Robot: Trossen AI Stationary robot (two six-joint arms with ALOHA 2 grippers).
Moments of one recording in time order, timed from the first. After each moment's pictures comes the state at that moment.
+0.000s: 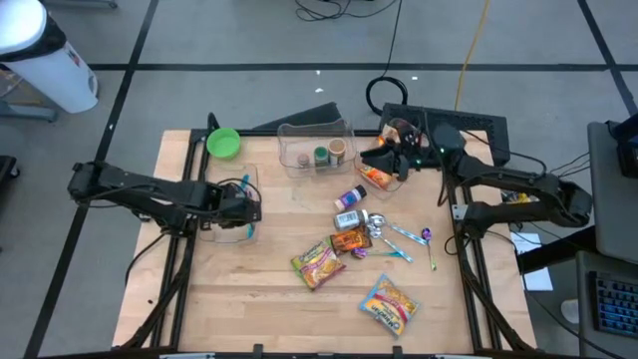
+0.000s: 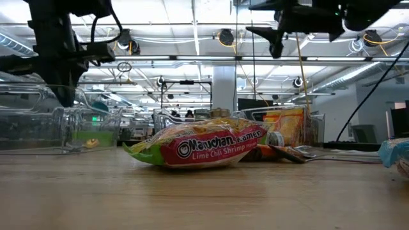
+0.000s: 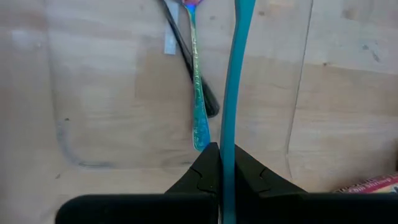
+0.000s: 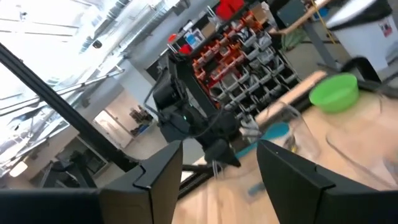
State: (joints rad) left arm -0.09 1.13 0.77 -0.98 -0.10 -1.77; right arm -0.50 1.06 0.67 0.49 -0.53 0.75
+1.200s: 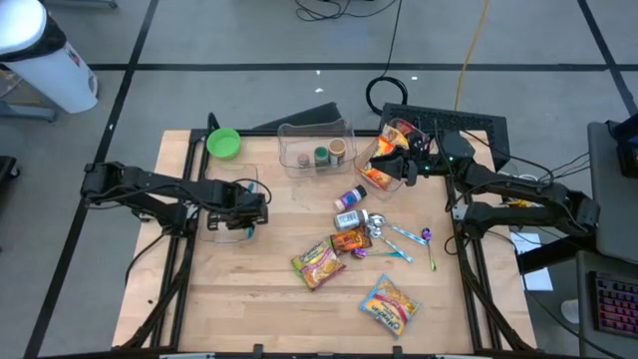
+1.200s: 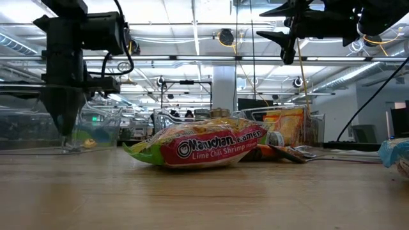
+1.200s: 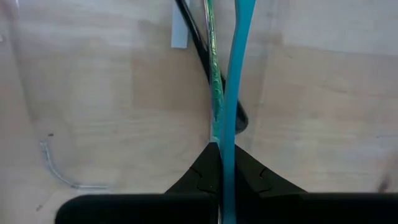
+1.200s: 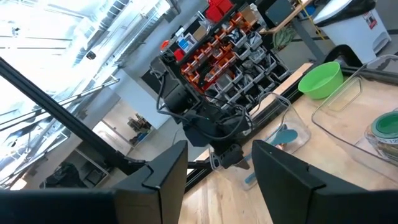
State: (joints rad) left arm 0.04 1.29 0.69 -0.85 0.04 -1.62; right arm -0.51 0.94 0.55 0.49 -0.50 0.80
